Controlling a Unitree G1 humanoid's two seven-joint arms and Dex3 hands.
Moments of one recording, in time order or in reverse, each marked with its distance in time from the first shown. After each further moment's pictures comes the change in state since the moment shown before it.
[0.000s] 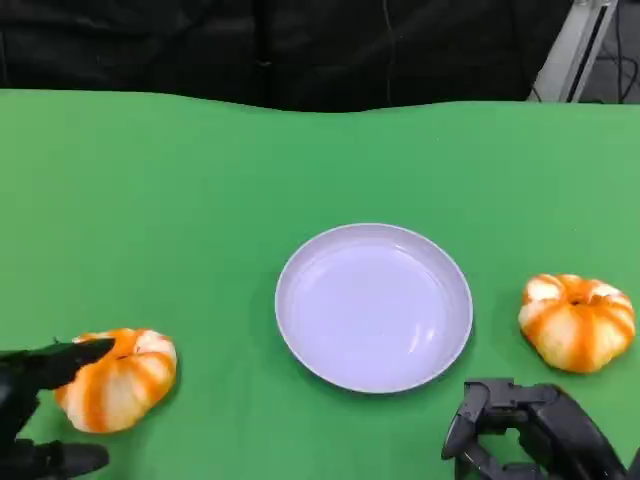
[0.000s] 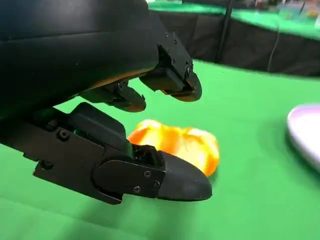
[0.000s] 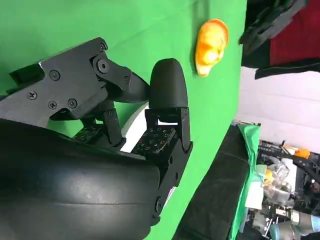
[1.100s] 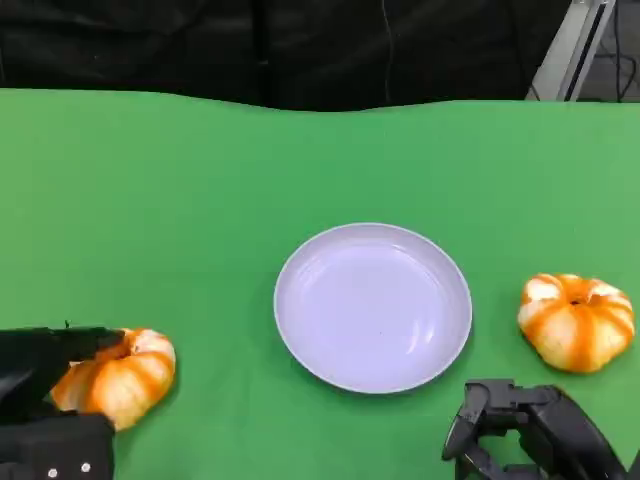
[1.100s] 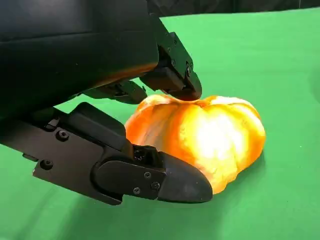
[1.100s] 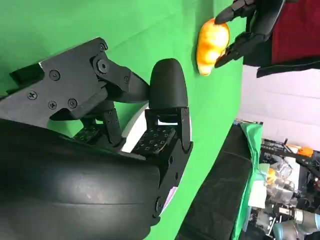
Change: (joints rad) left arm -0.357 0.074 -0.320 0.431 0.050 0.067 0.069; right arm 0.009 -0.001 0.001 -0.015 -0.003 0.010 -0.005
